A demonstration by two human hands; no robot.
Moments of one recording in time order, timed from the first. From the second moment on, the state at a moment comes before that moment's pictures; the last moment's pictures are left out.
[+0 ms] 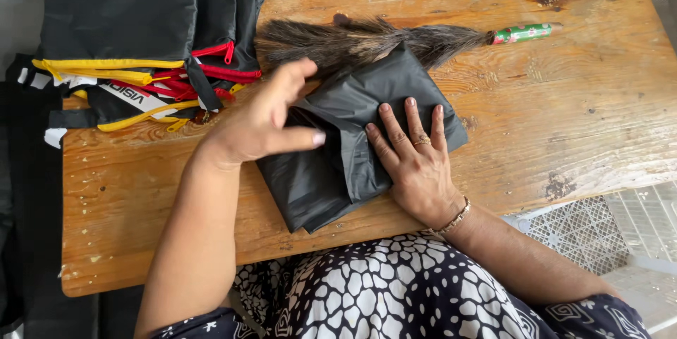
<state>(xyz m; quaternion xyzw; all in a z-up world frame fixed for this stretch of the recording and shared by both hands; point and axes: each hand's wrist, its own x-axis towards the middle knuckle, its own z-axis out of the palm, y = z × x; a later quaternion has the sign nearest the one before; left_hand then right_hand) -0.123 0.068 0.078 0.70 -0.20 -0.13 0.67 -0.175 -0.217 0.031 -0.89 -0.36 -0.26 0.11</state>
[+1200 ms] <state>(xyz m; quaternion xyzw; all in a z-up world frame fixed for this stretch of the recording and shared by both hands) -0.121 0.024 0.096 0.97 0.00 -0.06 0.23 -0.186 -0.187 0.061 -0.85 -0.50 -0.17 0.08</state>
